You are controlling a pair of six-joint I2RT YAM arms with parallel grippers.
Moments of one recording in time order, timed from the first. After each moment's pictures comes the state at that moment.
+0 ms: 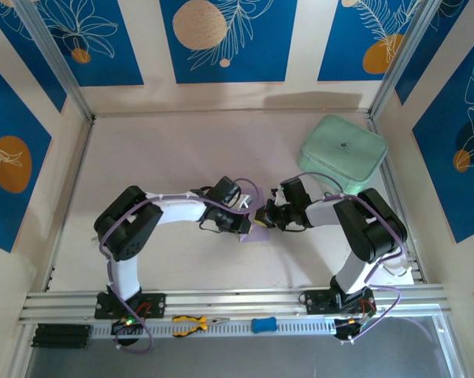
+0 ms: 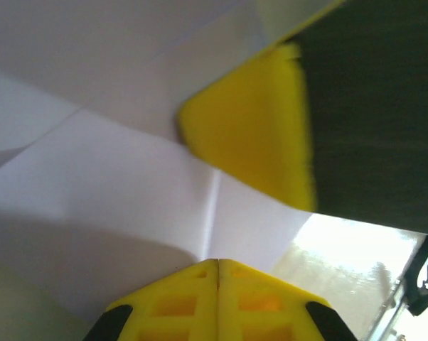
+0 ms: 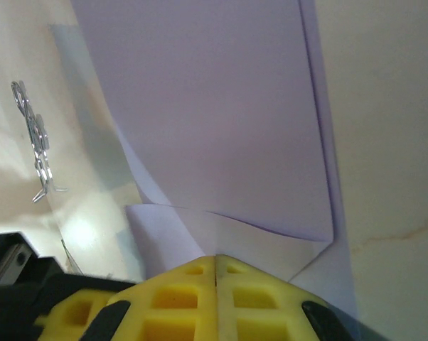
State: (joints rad) left arm -0.78 1.88 1.03 -0.24 0.52 -0.52; right arm 0.42 1.69 0.60 0.15 -0.63 0.91
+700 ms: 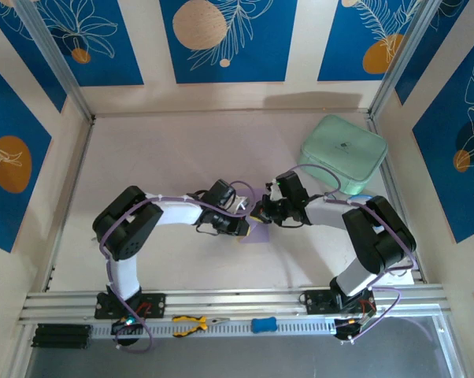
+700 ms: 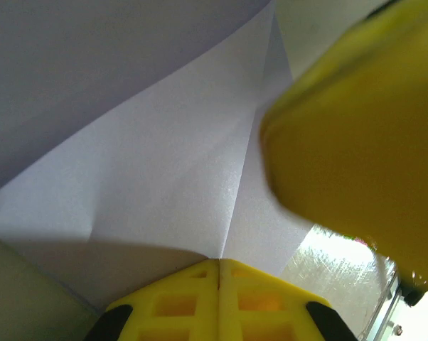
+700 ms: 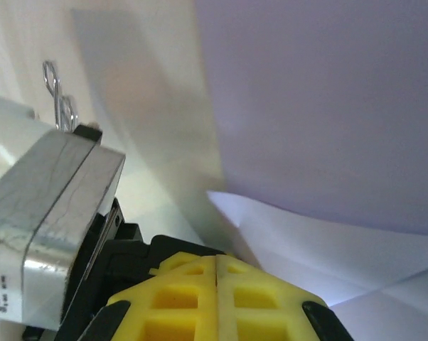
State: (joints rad) left arm -0.77 1.87 0.95 -0.12 0.58 -0.53; right arm 0.49 1.59 0.67 0.03 -0.61 0.89
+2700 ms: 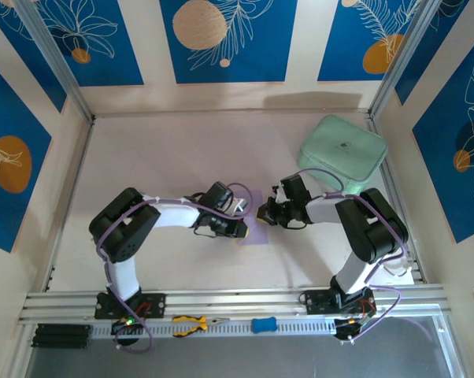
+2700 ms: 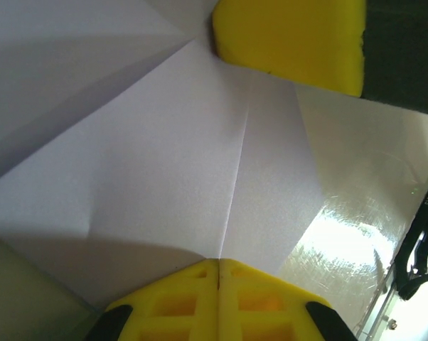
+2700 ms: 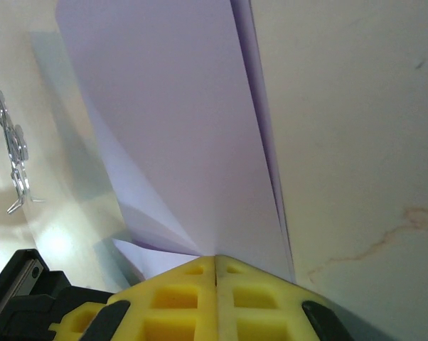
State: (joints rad) left arm -0.77 1.84 0.90 -0.08 0.59 -0.57; right arm 0.42 1.68 0.64 0.06 -0.57 0.84
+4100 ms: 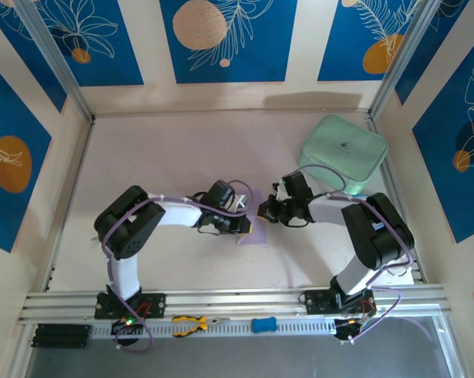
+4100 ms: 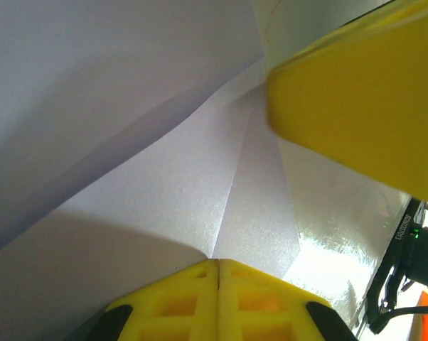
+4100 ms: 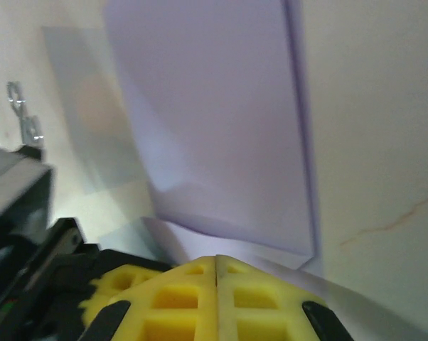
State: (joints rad) left arm -0.77 1.88 0.92 0.02 0.60 -0.67; right arm 0.42 1.60 0.67 -0.01 -0.59 0.81
